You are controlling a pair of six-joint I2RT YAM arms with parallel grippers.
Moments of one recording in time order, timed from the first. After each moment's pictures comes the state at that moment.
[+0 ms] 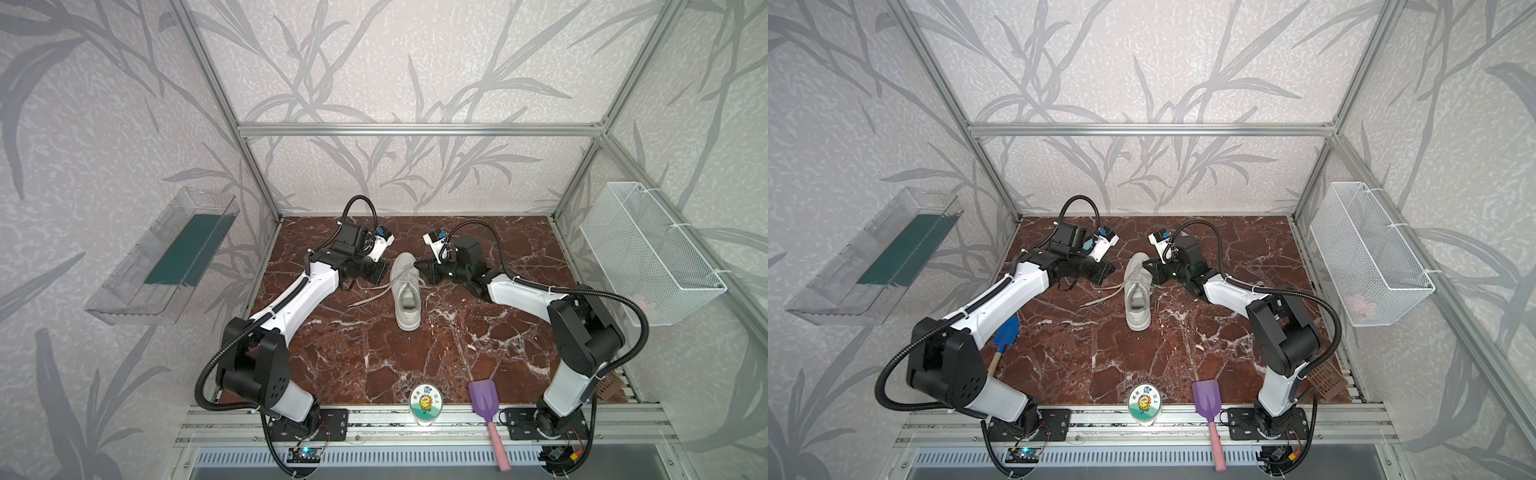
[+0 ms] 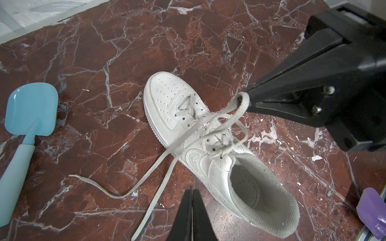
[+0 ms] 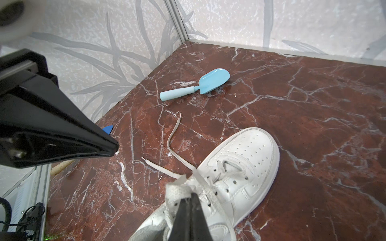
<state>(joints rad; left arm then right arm) -0.34 1.54 1.24 -0.58 0.33 0.14 0.53 1.77 1.08 0.25 -0.47 0.21</state>
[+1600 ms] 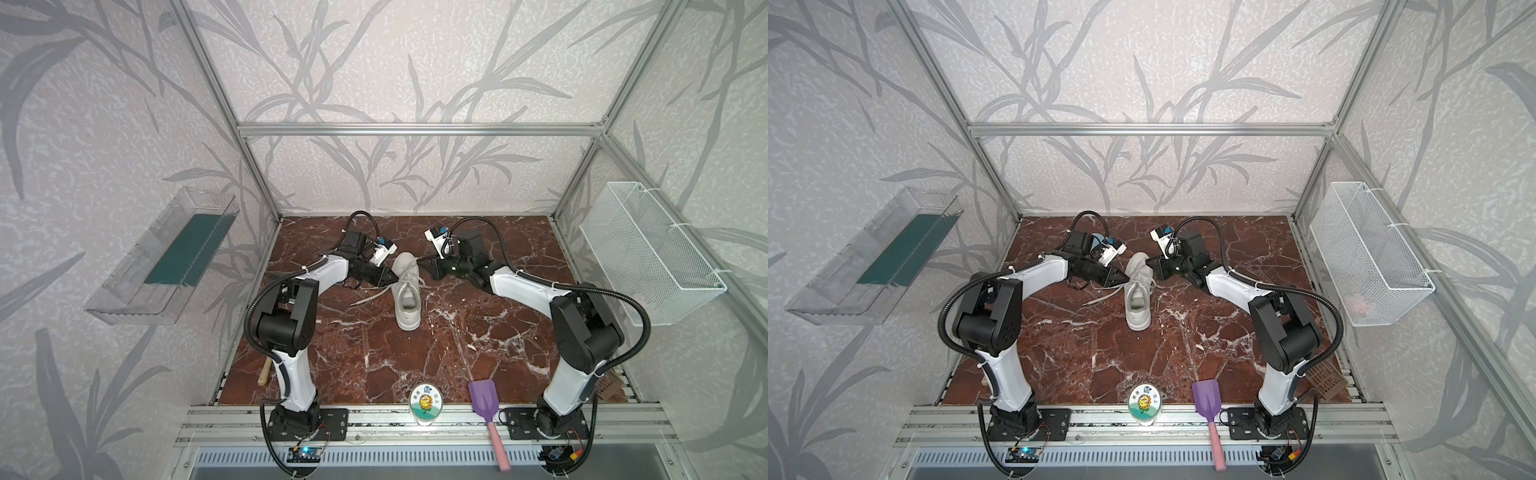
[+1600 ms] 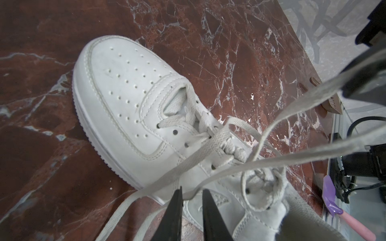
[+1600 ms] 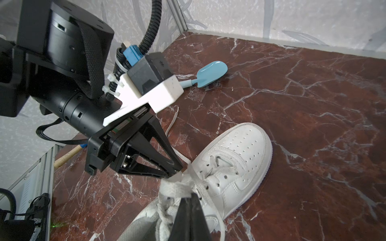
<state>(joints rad) -0.24 1.89 1.24 -0.38 0.73 0.17 0.49 1.79 1.16 0.11 -0.53 0.17</state>
